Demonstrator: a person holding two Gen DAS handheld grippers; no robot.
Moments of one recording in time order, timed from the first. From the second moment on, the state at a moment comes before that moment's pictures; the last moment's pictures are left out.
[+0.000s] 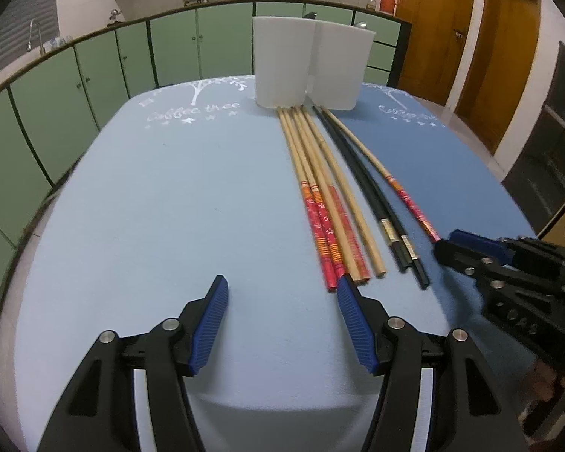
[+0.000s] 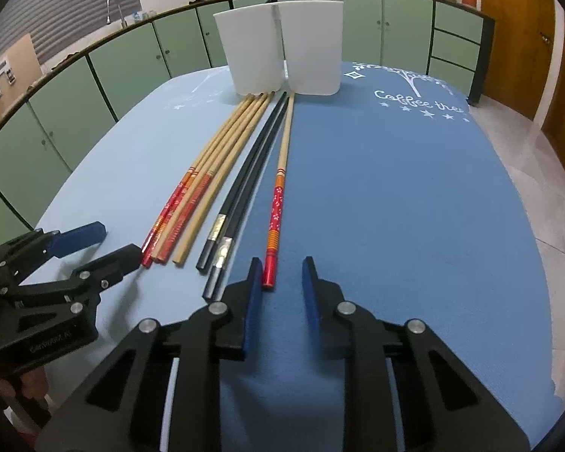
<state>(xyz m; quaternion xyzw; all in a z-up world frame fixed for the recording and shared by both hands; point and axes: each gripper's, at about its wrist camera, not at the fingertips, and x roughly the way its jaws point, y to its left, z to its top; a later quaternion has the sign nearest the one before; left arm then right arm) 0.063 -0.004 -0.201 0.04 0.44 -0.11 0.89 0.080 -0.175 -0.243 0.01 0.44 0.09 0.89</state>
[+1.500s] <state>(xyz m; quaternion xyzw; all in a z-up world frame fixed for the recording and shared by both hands) 0.062 -0.012 -0.195 0.01 0.42 -0.12 0.90 0.076 -0.172 -0.238 0.02 0.42 0.10 0.90</state>
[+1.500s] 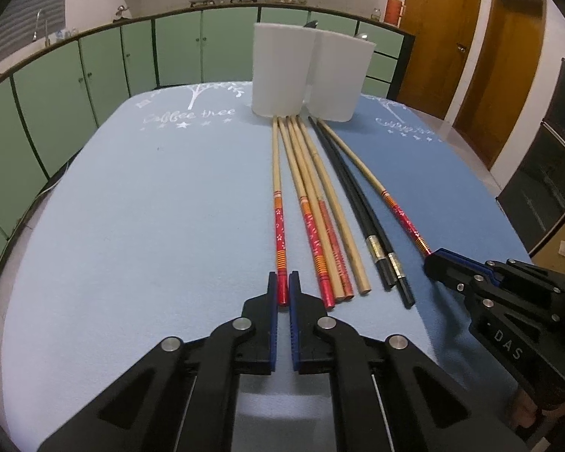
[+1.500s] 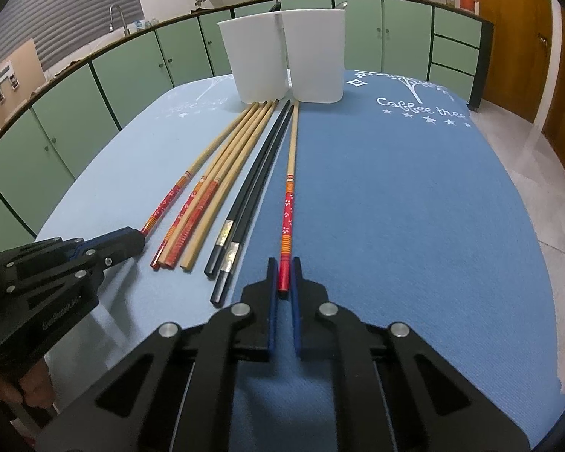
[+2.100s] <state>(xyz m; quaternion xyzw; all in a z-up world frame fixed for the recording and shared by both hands) 0.056 -0.007 -0.114 0.01 0.34 -0.13 0.93 0.069 -0.182 -0.162 0.01 0.35 0.12 0.93</state>
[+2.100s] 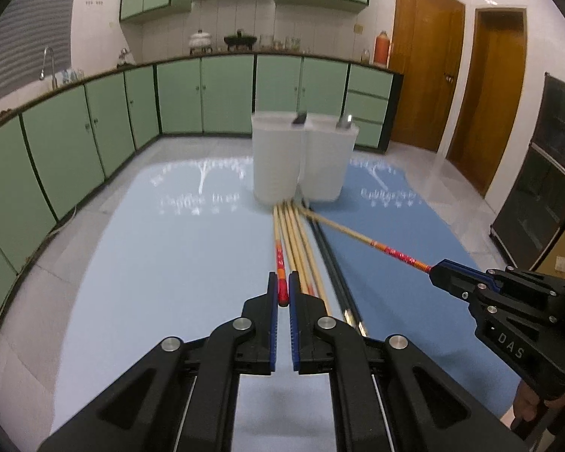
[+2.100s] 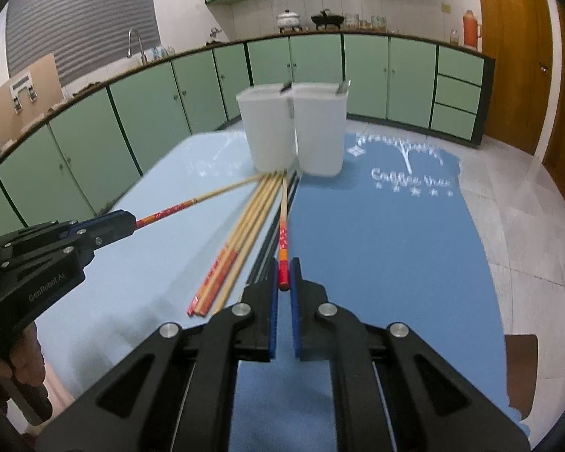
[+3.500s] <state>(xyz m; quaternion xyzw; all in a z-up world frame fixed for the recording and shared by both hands) 0.110 -0.010 0.033 0.01 0.18 -0.17 0.97 0.152 -0.235 0.029 0.04 0.24 0.18 0.95</state>
